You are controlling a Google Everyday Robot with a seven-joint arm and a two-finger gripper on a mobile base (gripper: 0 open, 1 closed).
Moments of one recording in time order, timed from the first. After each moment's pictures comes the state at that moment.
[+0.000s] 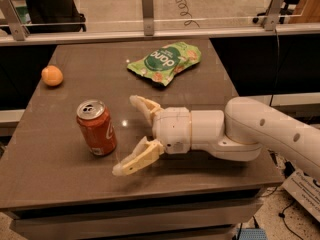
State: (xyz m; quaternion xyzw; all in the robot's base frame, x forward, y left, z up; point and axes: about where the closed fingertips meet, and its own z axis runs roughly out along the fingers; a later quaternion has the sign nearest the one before) arm 0.428 0.083 0.865 -0.51 0.53 0.45 0.50
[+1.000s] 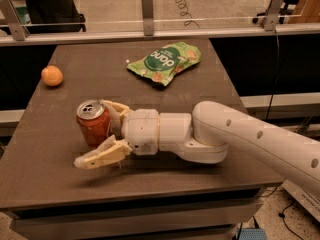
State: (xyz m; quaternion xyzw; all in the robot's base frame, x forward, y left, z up) arm 0.427 0.149 0.868 -0.50 0.50 0.48 0.52
